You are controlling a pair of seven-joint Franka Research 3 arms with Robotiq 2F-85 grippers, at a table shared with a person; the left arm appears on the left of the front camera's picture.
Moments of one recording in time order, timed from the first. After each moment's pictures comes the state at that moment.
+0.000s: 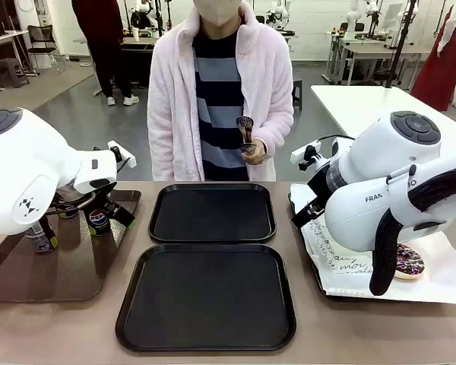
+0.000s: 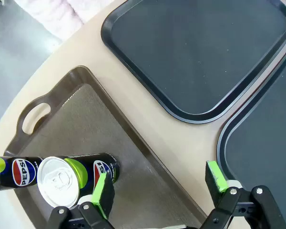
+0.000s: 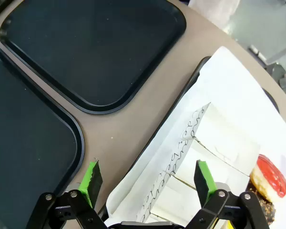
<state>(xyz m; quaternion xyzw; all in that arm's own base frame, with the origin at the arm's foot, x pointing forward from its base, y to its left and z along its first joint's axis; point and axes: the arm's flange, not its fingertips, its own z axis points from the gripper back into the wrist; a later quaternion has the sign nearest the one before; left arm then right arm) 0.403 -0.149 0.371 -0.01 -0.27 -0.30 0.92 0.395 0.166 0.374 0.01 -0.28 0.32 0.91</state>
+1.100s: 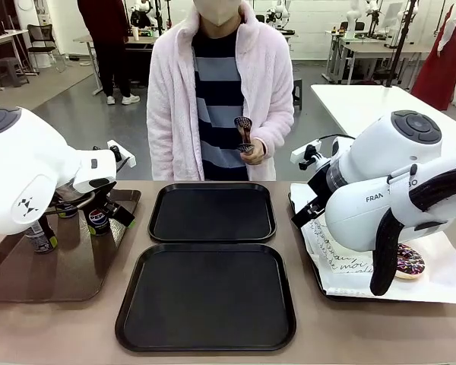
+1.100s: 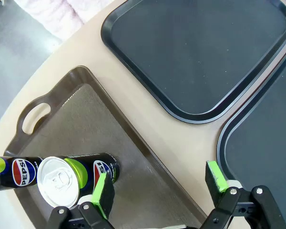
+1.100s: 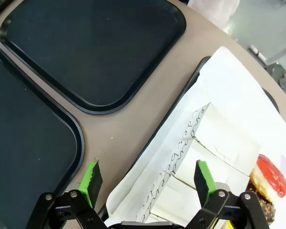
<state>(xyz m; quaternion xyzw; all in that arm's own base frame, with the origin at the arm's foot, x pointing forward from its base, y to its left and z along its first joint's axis) 0.403 -0.149 0.371 -0.01 -0.27 -0.30 0.92 0.395 0.166 0.374 0.01 -0.28 0.32 0.91</state>
